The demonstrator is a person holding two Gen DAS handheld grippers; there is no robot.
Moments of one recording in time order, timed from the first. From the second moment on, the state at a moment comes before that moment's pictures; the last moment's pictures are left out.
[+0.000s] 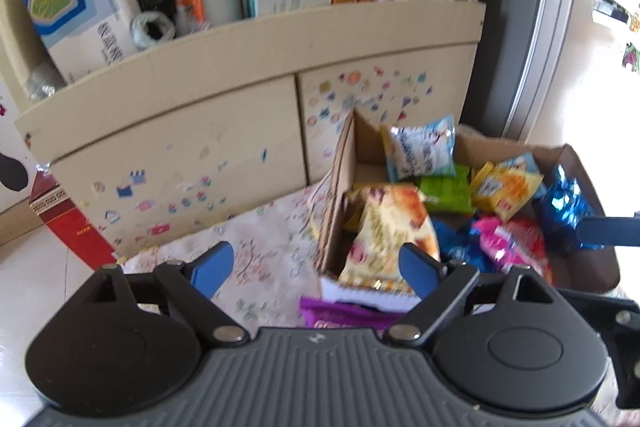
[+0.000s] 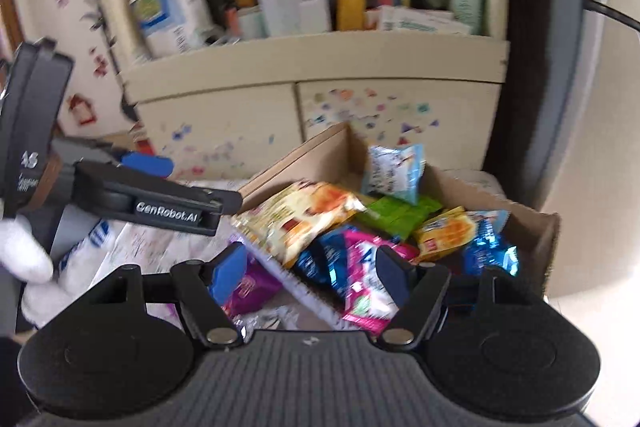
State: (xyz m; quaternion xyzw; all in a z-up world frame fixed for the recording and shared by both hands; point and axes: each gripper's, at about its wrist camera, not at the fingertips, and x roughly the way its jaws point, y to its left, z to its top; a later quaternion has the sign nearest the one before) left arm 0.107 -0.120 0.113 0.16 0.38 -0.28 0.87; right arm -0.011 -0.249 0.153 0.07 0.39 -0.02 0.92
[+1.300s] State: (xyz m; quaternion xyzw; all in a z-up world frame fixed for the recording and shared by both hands) left arm 0.116 -0.120 0.020 0.19 0.49 -0.31 0.79; right arm 0.013 -0.204 0.063 0.00 0.53 0.03 0.85
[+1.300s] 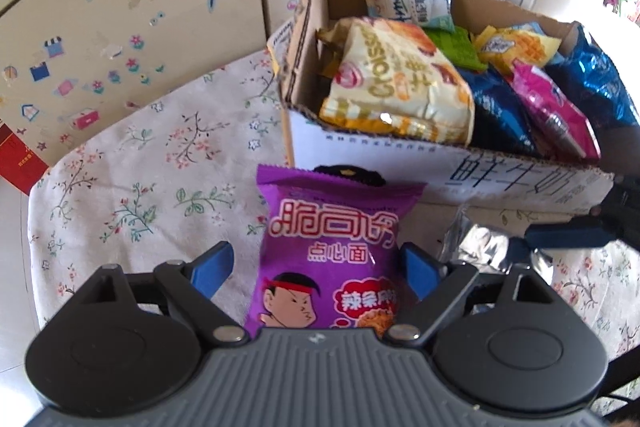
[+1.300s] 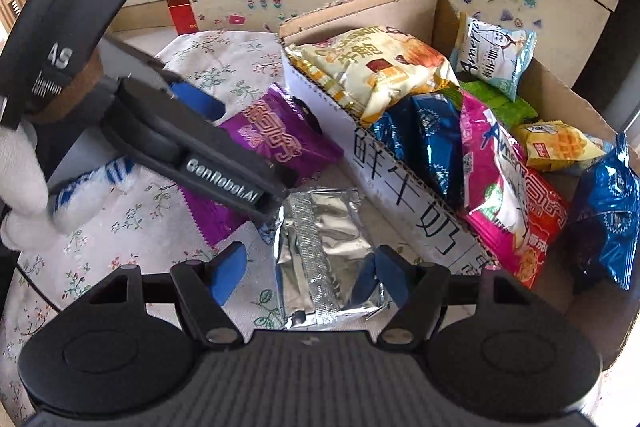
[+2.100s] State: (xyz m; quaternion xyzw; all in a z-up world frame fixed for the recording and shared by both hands) left arm 0.105 -0.102 0.018 0.21 0.46 -0.34 0.79; right arm 0.024 -0.196 0.042 -0.01 0.55 0.03 0.83
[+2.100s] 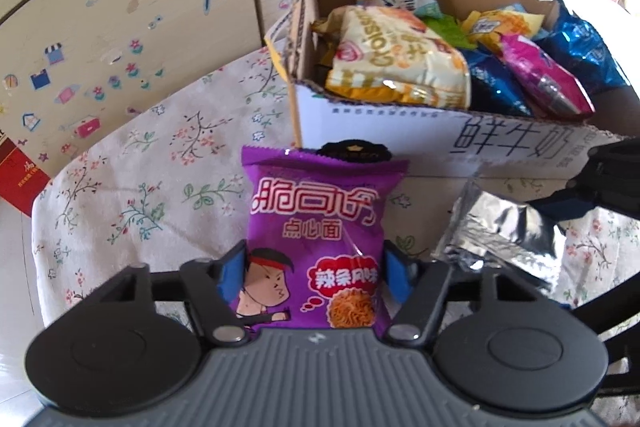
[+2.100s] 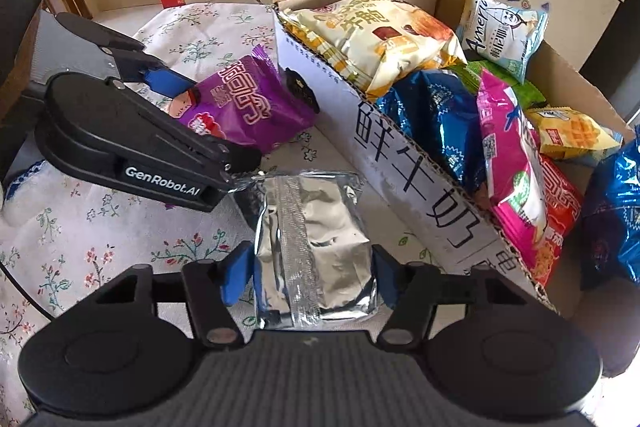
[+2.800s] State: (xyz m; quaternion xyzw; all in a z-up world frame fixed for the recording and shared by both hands) left arm 0.064 -0.076 0.048 0.24 0.42 -0.32 0.82; right arm 0.004 -0.197 0.074 -0.03 0.51 0.03 0.86
